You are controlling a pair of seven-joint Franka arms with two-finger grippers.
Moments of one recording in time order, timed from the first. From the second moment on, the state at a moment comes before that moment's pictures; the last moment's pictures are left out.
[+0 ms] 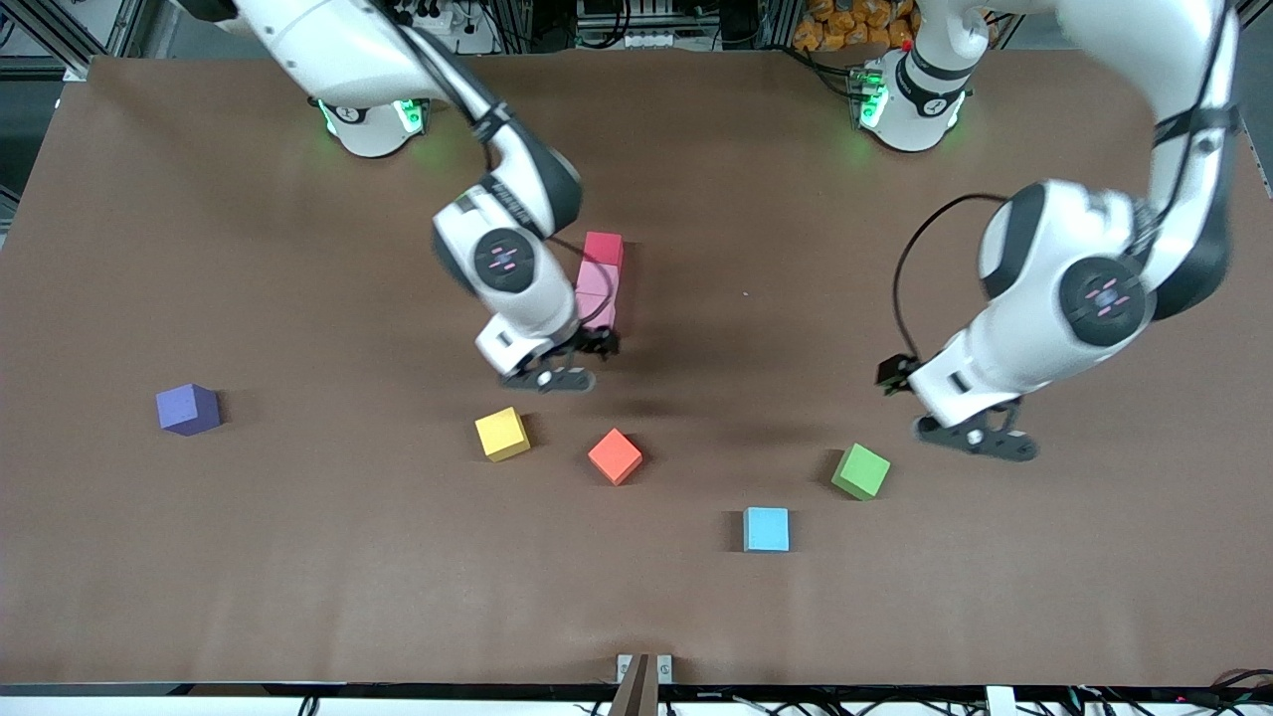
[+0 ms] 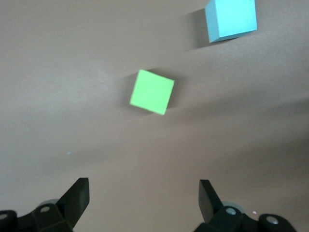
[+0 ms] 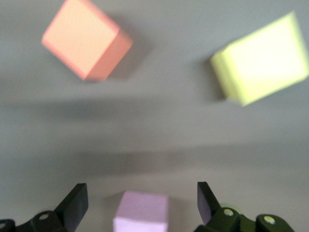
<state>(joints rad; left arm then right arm) -0.22 0.43 -0.08 -1.55 0.02 1.92 -0.04 0.40 0.55 0.22 -1.66 -0.02 2.22 0.63</state>
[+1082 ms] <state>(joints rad) -0.22 0.71 -0.05 -1.44 0.03 2.15 0.26 0.29 0.67 0.17 -1.64 -0.06 2.35 0.16</state>
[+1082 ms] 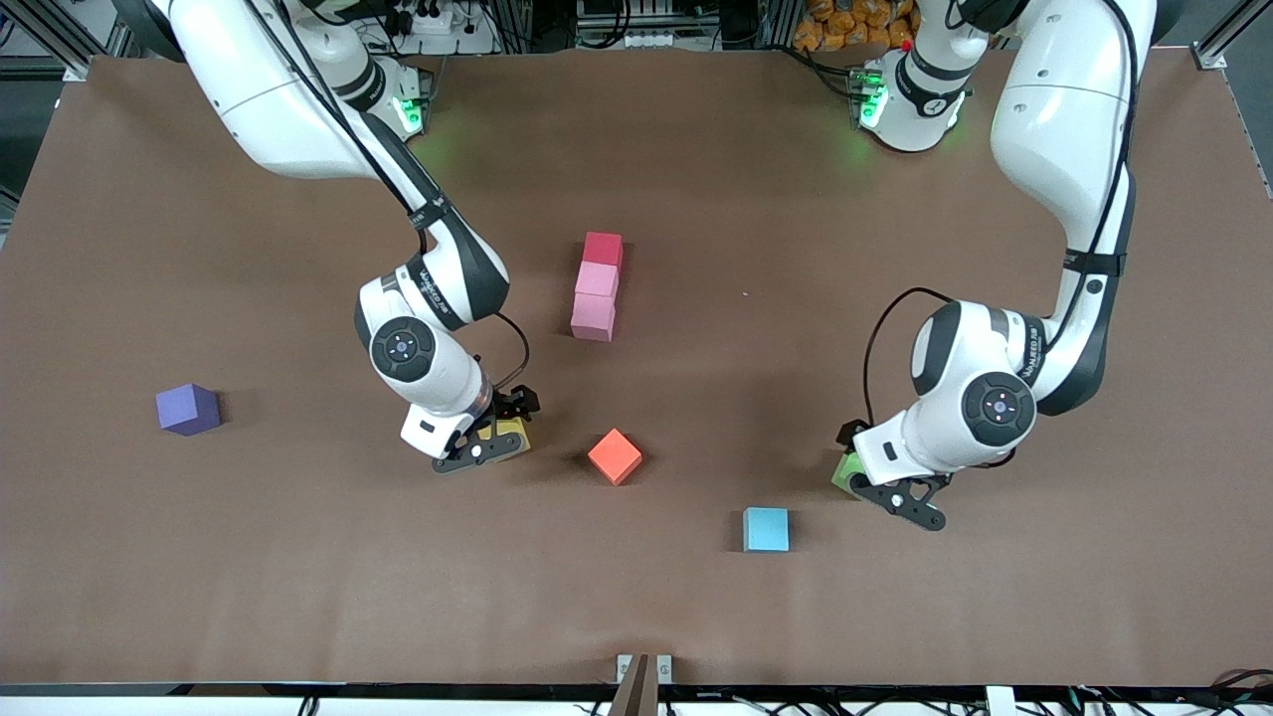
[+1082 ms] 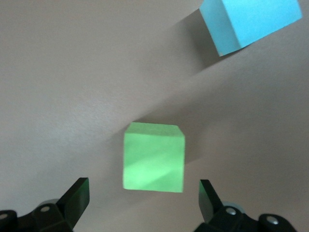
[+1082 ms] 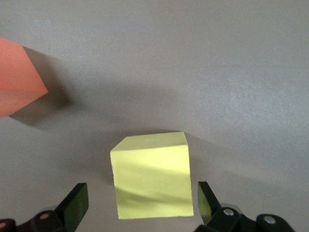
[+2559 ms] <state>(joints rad) -0.24 0.80 -0.05 -1.44 0.03 2.22 0.27 0.30 0.72 0.17 -1.69 -0.16 2.50 0.15</state>
